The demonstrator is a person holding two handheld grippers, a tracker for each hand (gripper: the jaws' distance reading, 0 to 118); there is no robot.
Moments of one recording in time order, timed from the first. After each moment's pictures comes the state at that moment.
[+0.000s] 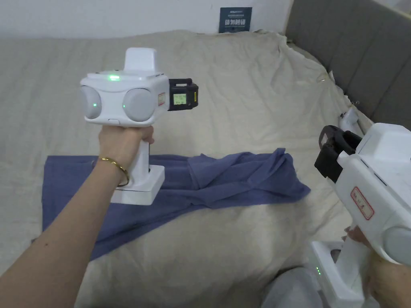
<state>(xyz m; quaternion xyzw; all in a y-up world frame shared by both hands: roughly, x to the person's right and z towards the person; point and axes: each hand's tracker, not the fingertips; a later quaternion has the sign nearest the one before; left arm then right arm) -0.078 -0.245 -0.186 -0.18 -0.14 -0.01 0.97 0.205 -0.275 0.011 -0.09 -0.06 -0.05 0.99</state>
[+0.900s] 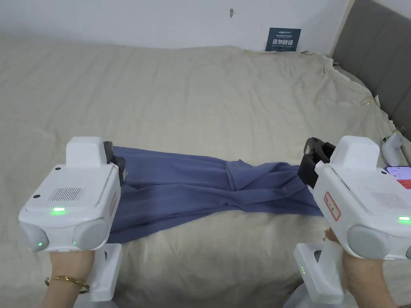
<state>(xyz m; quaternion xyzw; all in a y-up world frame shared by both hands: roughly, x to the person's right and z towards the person) -0.198 -0.322 -0.039 -0.12 0.01 -0.01 0.99 0.151 -0.298 -0.011 -0.09 0.01 -0.02 1.00</state>
